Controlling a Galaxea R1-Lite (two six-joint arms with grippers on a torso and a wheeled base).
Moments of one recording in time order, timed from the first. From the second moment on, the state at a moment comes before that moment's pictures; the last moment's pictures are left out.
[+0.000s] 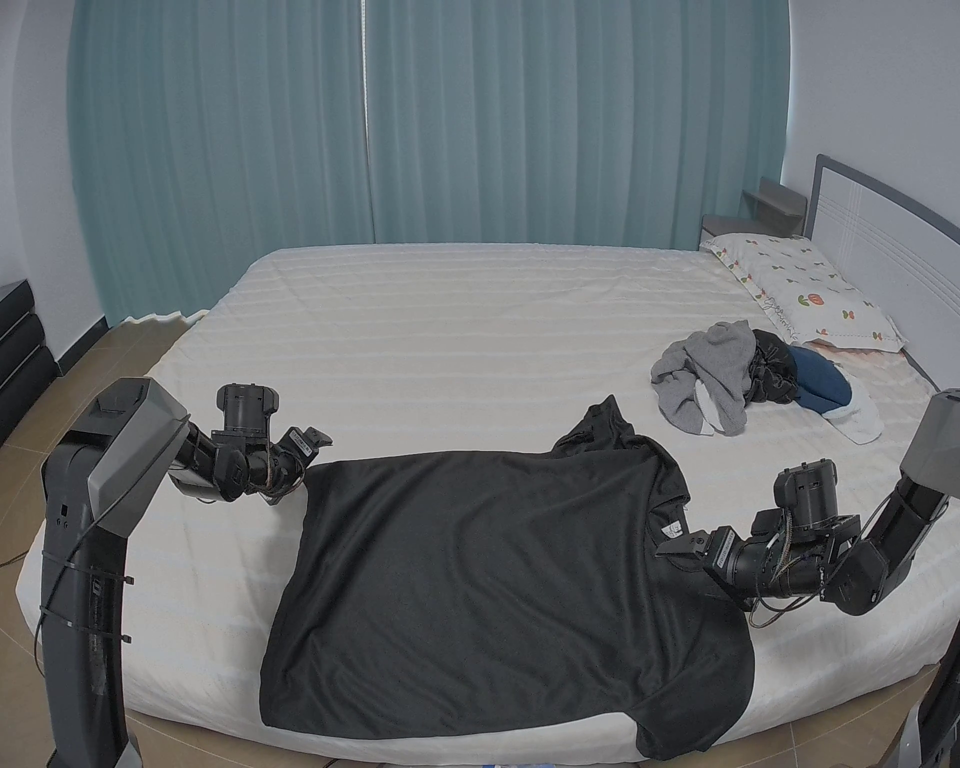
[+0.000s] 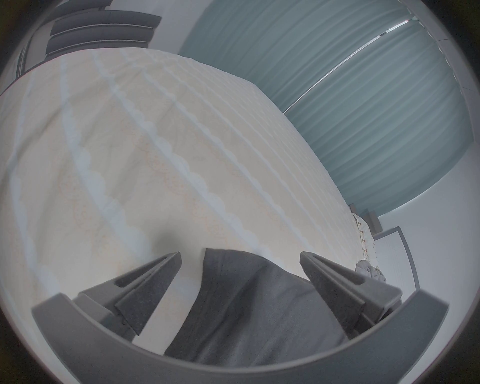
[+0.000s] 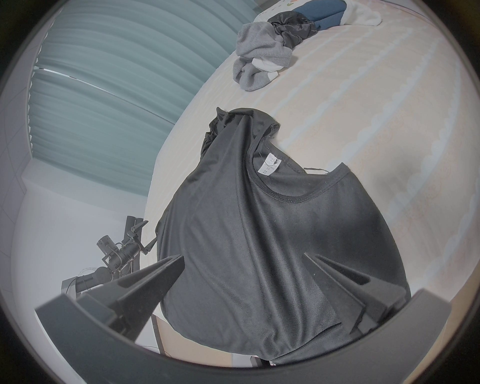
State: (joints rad) left arm -0.04 2.56 -1.55 -0.37 -0.12 -0.84; right arm 0.23 2.04 -0.50 -0.81 0.28 0.83
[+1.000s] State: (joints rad) left arm -0.02 2.63 -1.65 -0.56 0.04 -0.92; right arm 0.22 2.11 -0.66 -0.88 0.21 0.82
